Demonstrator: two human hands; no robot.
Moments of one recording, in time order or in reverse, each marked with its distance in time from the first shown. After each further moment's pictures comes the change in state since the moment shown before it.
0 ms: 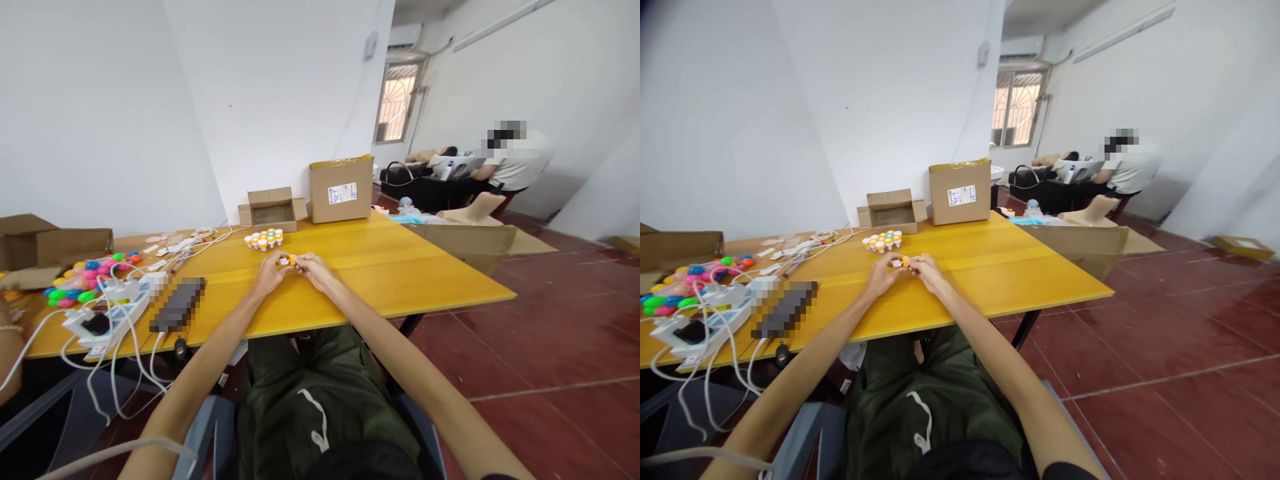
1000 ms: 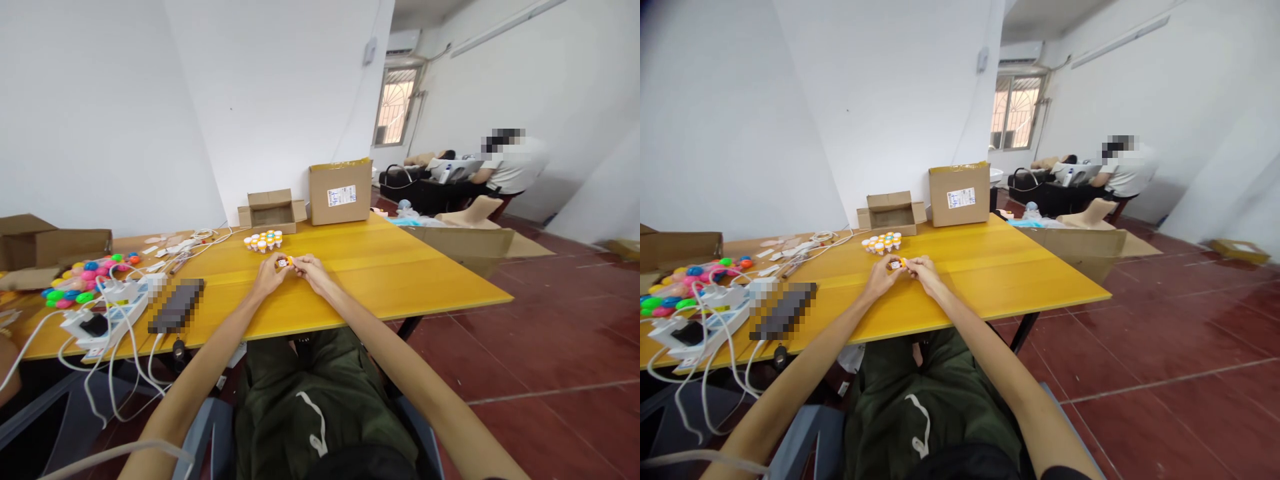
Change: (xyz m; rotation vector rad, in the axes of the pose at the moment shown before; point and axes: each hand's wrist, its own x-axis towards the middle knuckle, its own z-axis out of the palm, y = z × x) left_hand 0.001 0.004 0.002 0.010 0.005 -0.114; right_hand -0.003 0.000 0.005 -0.026 0.028 -0.026
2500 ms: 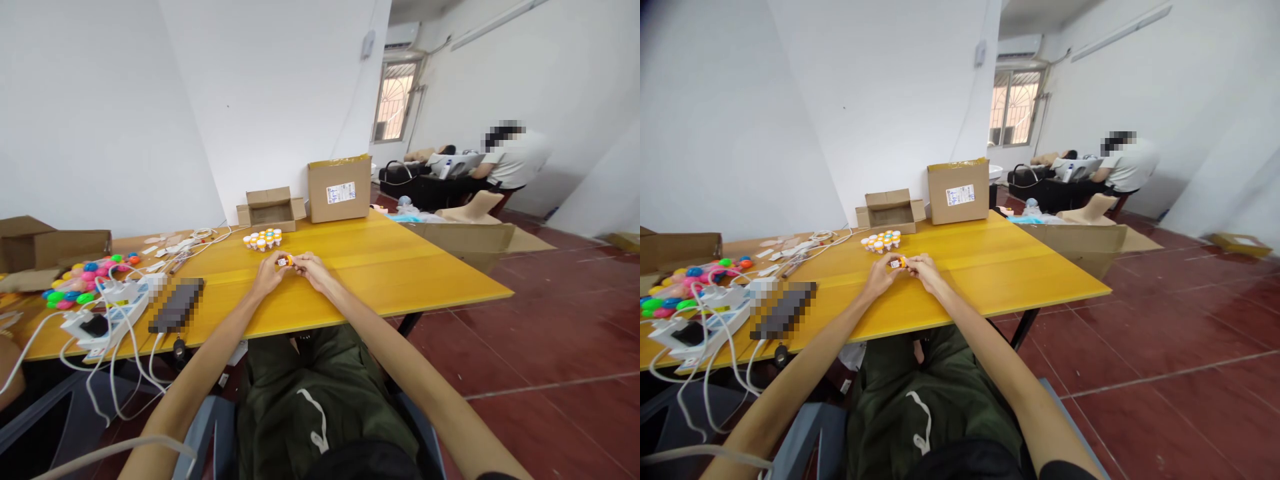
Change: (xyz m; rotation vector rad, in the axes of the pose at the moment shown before) left_hand -0.001 0.001 -0.003 -0.030 -0.040 0.055; right_hand 0.002 -0.002 -0.002 0.027 0.013 0.034
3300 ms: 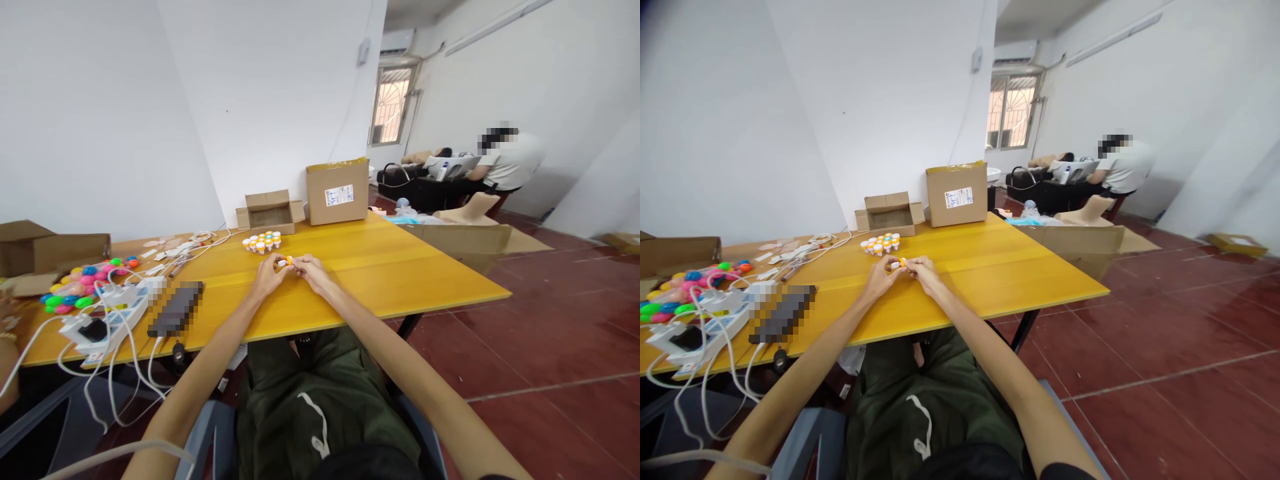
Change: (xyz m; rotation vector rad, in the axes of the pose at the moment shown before) left_hand 0.002 0.002 0.002 0.030 0.026 -0.124; right_hand 0.001 0.002 0.000 -0.001 -0.004 -0.053
